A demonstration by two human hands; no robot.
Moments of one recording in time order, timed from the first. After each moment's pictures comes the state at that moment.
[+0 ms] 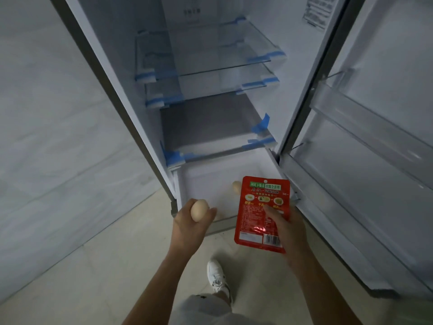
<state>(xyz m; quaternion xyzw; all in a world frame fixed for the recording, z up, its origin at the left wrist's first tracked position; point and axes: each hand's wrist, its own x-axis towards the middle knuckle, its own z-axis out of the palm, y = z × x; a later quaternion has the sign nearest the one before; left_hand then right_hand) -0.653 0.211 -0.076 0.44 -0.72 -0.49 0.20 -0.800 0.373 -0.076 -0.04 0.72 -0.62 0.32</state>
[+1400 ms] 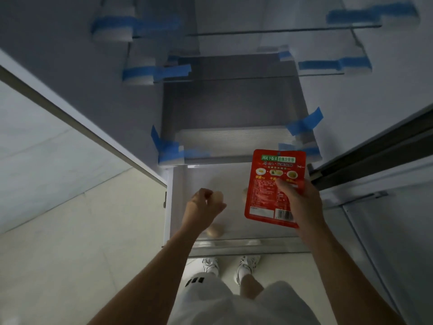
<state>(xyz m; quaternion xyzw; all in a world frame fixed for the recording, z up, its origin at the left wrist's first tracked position) -0.780 0.099 -0.221 0.53 -0.69 -0.49 0.01 -0.966 0.232 -0.134 -0.10 0.75 -0.52 0.38</state>
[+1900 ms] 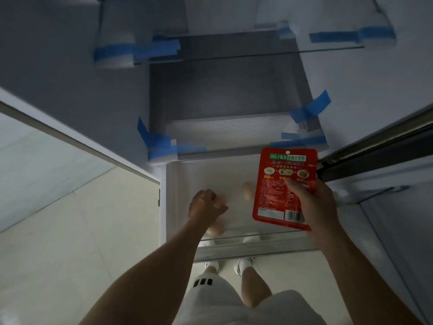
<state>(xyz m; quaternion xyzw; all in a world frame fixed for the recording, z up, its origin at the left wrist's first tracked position) -0.797 0.095 -0.283 0.53 -0.74 -0.41 -0.10 -0.973 0.240 -0.148 -0.06 0.77 -0.52 0.37</state>
